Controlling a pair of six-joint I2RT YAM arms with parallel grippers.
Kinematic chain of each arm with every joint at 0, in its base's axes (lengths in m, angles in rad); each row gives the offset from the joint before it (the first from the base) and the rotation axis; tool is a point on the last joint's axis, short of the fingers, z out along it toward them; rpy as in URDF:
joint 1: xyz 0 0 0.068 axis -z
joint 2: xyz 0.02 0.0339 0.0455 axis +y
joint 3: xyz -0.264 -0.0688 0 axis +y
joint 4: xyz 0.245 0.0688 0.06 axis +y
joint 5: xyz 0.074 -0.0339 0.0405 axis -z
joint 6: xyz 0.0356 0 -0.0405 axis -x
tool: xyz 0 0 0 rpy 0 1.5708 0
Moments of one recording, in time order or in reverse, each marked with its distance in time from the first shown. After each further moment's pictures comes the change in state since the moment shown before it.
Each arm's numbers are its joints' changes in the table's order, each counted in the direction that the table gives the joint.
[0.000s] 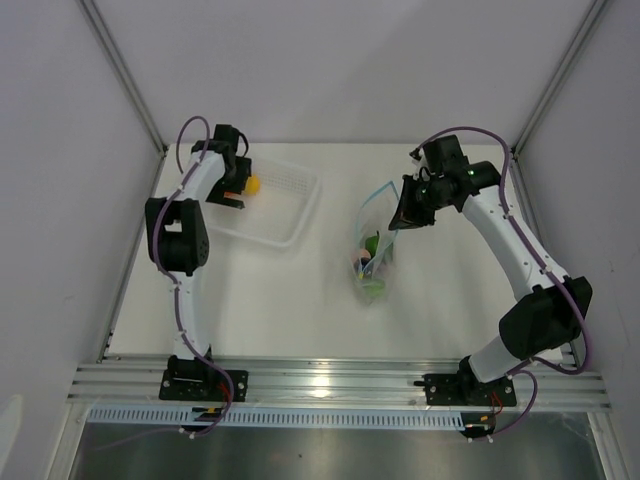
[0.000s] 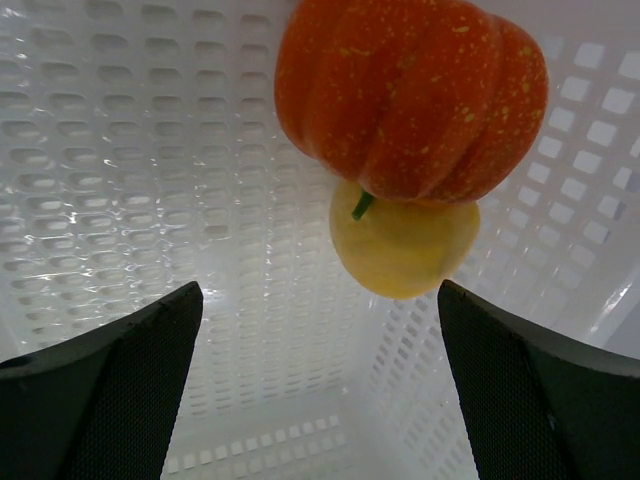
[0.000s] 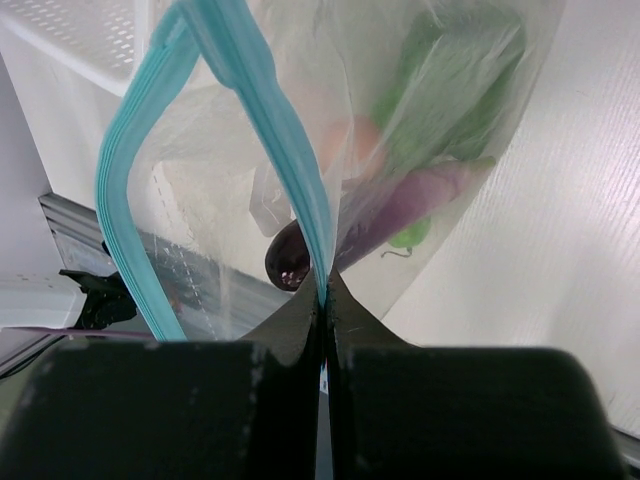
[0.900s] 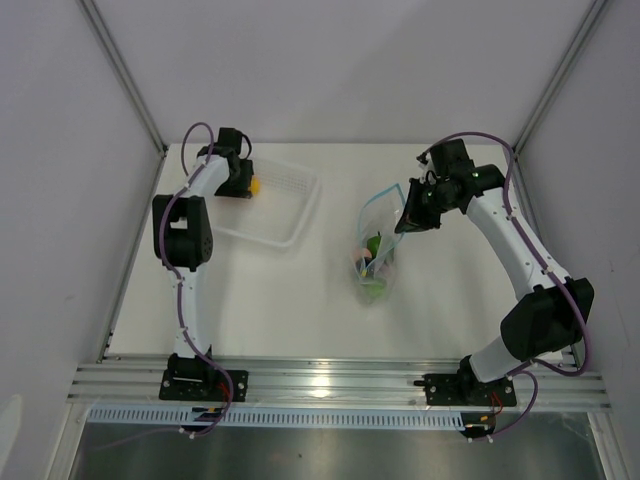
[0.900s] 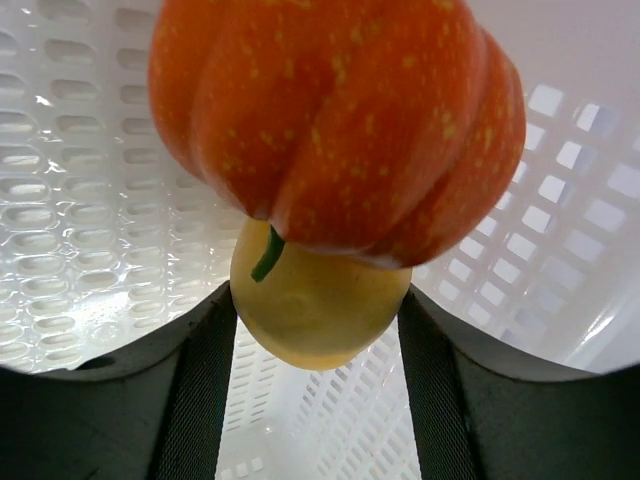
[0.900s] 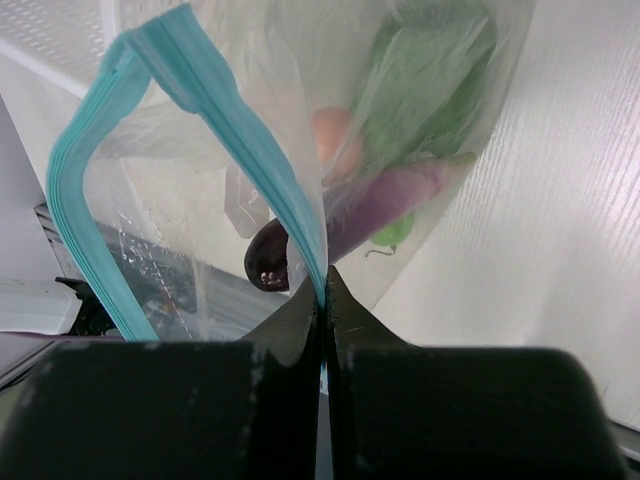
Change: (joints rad) left arm 0.000 0.079 -0.005 -0.171 0.030 0.131; right arm 0.039 -0.018 0.050 -0.001 -0.002 0.010
